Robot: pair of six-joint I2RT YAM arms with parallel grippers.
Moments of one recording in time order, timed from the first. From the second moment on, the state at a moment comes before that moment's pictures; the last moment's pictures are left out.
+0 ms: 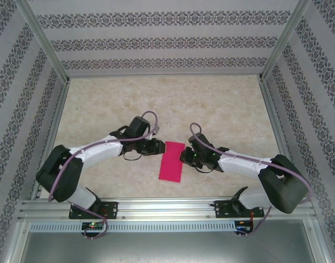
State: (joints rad) left arm -0.65 1.55 0.86 -0.26 0.54 -0.69; right arm 0.70 1.36 0.53 -0.11 -0.19 1.00
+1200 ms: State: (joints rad) left arm -0.71 1.63 0.90 -0.32 0.30 -0.71; right arm 0.68 1.40 0.62 0.02 -0.30 0.94
